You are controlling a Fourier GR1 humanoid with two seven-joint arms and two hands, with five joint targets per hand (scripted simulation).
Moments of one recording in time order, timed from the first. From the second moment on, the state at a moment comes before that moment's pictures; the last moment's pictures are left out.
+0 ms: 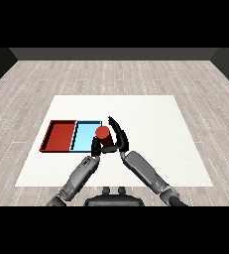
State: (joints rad) left arm -0.35 0.01 -0.47 -1.18 0.24 0.63 -0.32; right arm -0.51 -0.01 0.59 -1.30 -0.32 -0.56 -0.31
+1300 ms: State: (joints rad) left arm -0.35 0.39 -0.21 -1.12 0.17 0.56 -0.22; right arm -0.02 -0.33 0.23 -1.69 -0.36 -0.38 -0.34
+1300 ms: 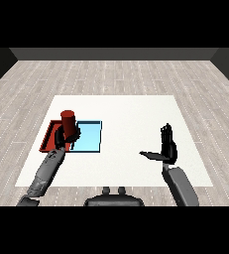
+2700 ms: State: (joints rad) left arm -0.72 0.43 -0.03 -0.06 0.08 0.46 -0.10; right arm -0.14 -0.27 0.13 -1.38 -0.34 -0.33 -0.39
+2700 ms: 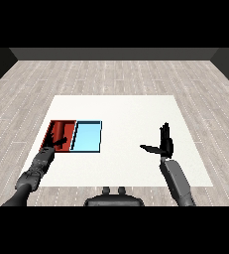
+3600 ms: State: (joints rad) left arm -0.72 0.47 0.07 -0.20 0.17 0.31 -0.35; right arm -0.13 -0.26 0.10 -1.43 -0.37 -0.27 -0.41
